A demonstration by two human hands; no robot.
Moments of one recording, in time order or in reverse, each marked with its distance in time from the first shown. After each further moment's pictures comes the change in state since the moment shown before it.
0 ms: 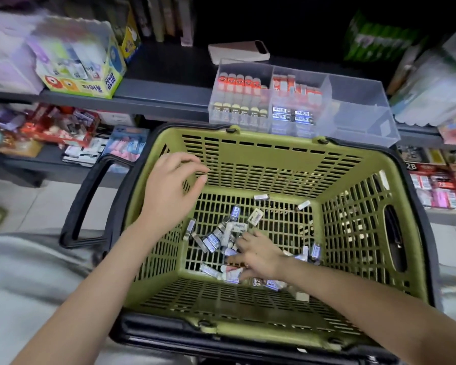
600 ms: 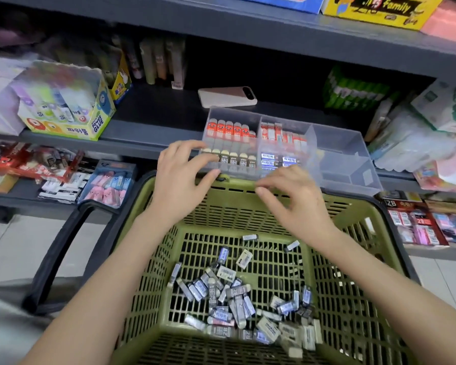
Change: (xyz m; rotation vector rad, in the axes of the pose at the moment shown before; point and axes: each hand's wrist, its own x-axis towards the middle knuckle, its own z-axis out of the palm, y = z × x) left_hand 0.095 0.006 0.011 0.114 0.085 0.134; right_hand -0.041 0.064 -0.196 0.283 1.008 0.300
